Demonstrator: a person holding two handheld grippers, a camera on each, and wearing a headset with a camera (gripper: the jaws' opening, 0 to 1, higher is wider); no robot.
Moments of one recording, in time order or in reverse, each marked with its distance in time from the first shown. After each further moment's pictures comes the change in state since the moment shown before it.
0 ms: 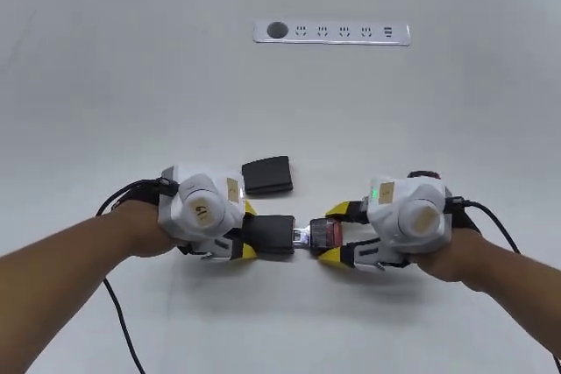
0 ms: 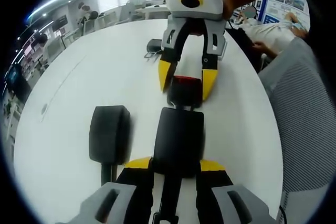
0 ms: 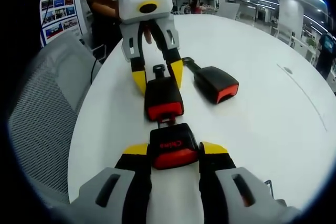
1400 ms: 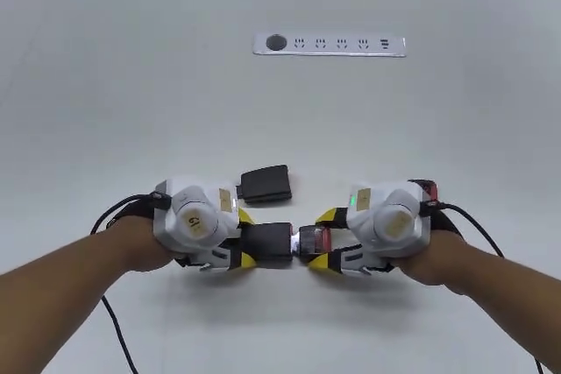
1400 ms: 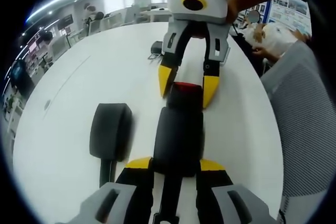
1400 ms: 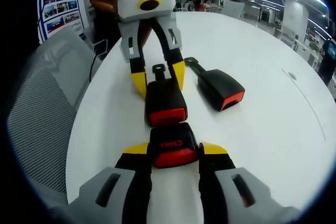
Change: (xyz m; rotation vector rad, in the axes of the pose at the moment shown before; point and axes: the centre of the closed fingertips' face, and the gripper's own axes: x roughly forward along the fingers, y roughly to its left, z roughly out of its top) left arm -0.002 0.002 -0.002 -0.032 -0.037 0.024; right arm 0.008 0.003 0.005 -0.045 0.018 0.004
